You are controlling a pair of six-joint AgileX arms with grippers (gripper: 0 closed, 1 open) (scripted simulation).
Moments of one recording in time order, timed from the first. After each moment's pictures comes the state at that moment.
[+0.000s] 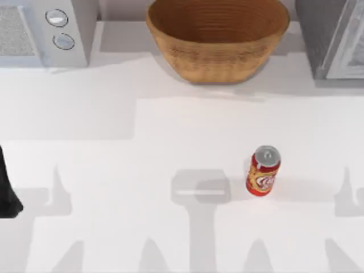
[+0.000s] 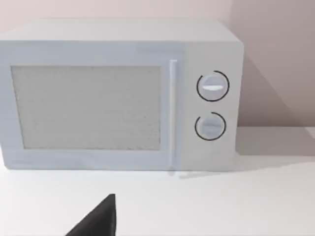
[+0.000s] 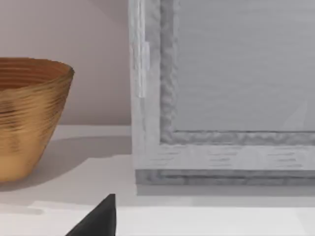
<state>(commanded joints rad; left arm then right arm) 0.00 0.00 0.00 0.00 0.00 0.00 0.00 0.00 0.00 0.00 0.00 0.00</state>
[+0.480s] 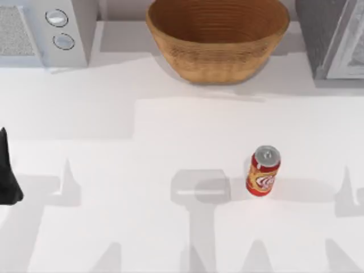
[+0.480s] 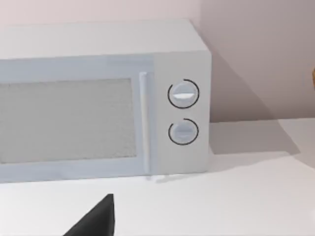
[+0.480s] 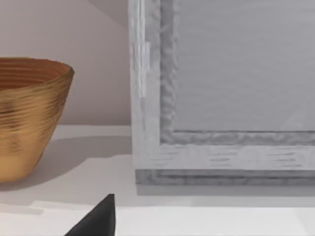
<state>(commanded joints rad) -0.09 0.17 0.20 -0.09 -0.02 0.03 0.00 0.00 0.00 0.00 0.00 0.00</state>
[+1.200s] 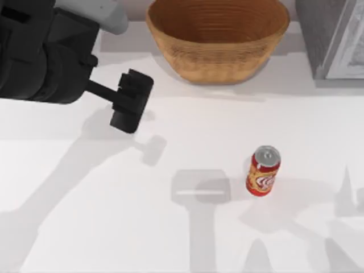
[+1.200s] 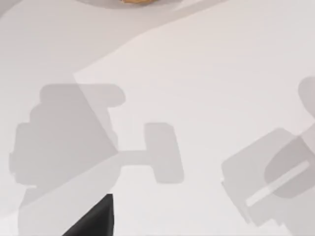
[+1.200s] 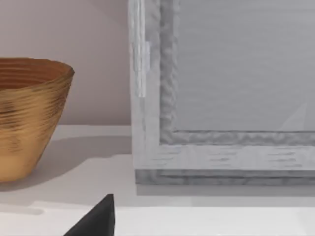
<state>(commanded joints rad) -0.52 1.27 1.19 -0.74 0.07 0.01 0.00 0.00 0.00 0.00 0.00 0.00</state>
